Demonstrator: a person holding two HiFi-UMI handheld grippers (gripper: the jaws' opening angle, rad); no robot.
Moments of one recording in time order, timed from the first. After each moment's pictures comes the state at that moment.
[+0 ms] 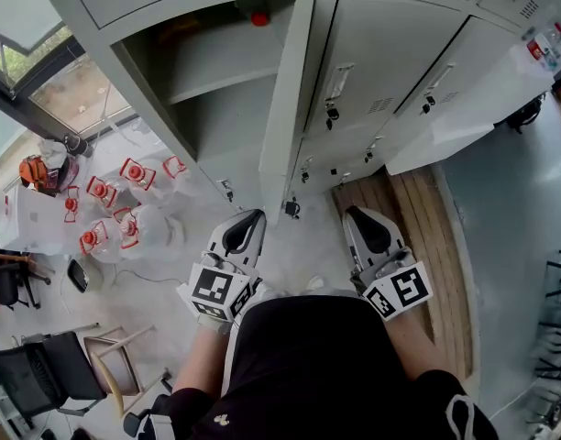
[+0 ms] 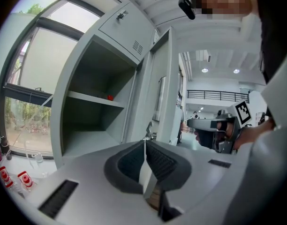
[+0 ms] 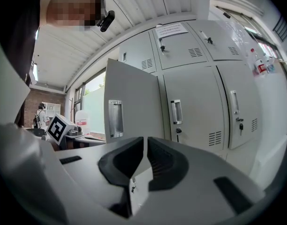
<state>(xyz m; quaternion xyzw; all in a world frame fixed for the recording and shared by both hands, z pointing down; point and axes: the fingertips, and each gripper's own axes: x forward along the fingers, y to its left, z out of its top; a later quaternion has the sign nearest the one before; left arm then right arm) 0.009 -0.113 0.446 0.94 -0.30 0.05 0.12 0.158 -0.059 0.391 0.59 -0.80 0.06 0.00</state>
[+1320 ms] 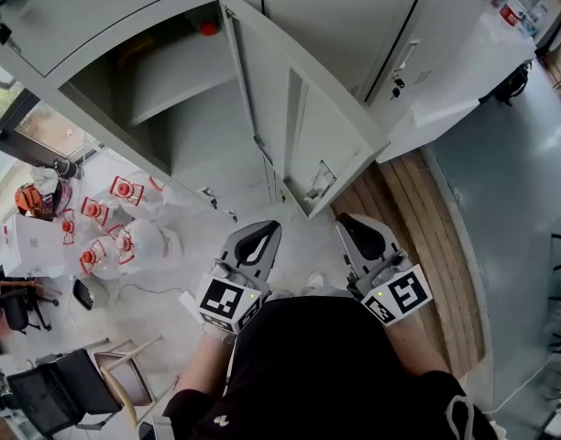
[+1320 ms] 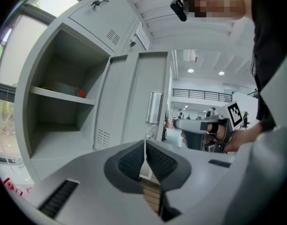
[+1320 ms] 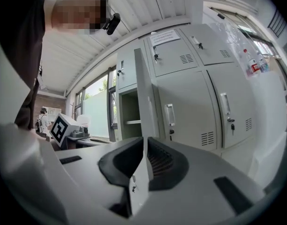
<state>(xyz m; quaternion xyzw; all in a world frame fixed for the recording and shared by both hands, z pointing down) 0.093 -0.065 0.432 0.97 -0.21 0.07 0.11 0.194 -0.025 0.383 0.59 -0.81 0.06 -0.02</state>
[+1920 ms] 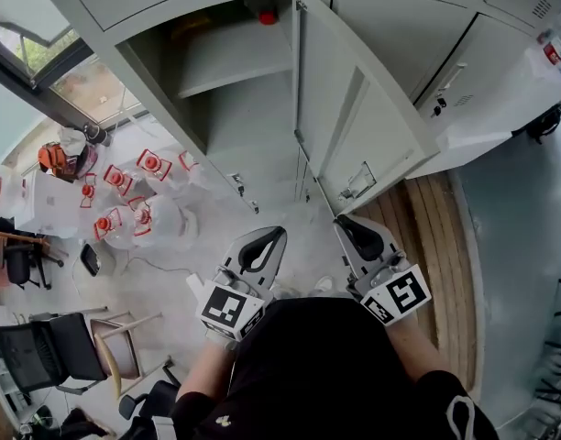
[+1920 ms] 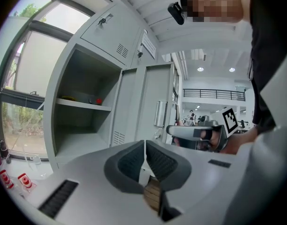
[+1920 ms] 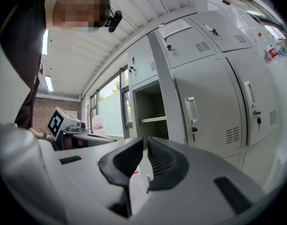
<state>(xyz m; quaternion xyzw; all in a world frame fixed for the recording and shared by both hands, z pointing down) 0.040 -0.055 0.417 0.95 -0.29 0.06 0.11 0.139 -0.045 0.389 0.51 -0.86 0.06 -0.02</state>
